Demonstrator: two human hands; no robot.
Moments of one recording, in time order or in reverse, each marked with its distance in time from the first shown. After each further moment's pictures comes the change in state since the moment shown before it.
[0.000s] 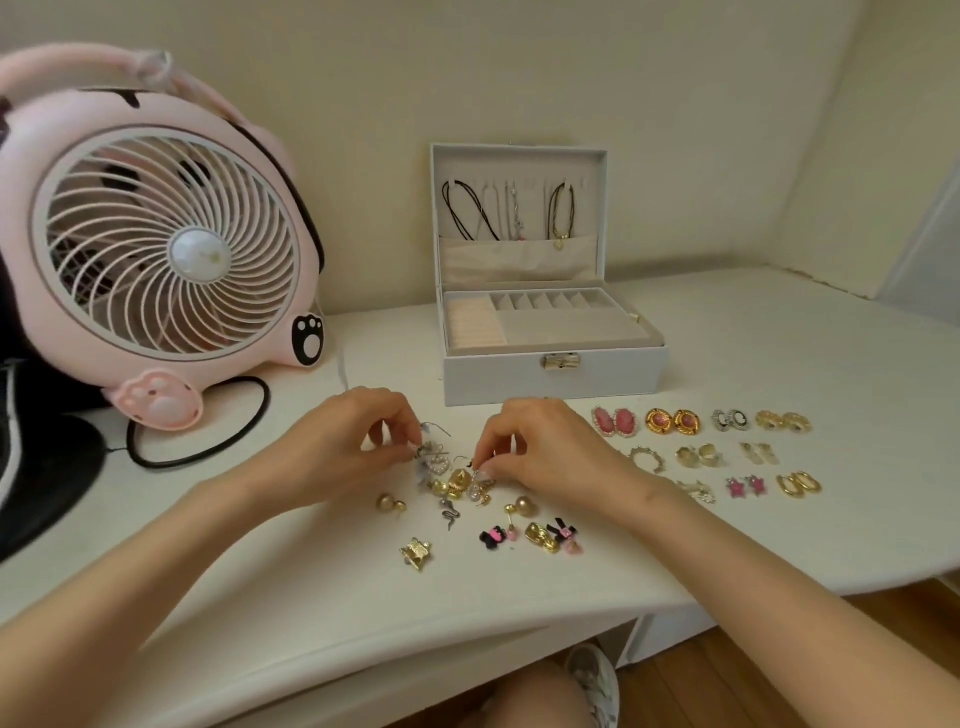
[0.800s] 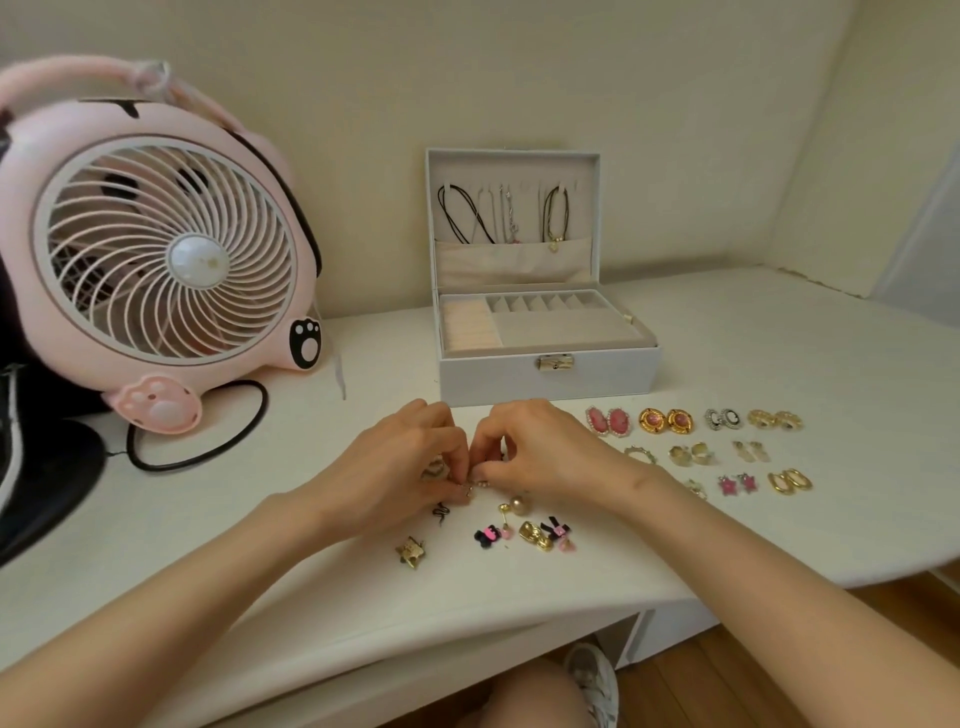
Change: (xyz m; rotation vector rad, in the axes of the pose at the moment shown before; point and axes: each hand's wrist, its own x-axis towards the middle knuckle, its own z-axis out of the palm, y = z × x) left_hand 0.010 0.028 0.031 0.151 -0.059 0.101; right_hand 0.004 0.001 -0.002 -0.059 -0.070 -0.017
